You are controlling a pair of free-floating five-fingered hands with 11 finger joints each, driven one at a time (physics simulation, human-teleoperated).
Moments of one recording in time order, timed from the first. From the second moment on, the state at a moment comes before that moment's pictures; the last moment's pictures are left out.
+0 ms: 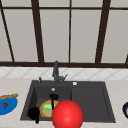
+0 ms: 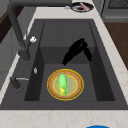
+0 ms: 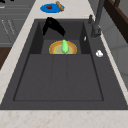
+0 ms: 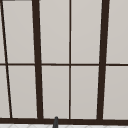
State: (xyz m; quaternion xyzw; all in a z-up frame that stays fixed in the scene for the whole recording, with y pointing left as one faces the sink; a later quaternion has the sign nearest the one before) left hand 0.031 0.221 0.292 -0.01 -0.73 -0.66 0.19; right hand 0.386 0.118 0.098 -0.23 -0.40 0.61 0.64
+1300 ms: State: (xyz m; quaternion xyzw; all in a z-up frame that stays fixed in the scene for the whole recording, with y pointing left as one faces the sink) left hand 0.031 0.221 0.292 -0.01 -0.73 -0.66 0.19; right hand 0.429 0.164 -0.023 -0.24 -0.34 0.64 0.64
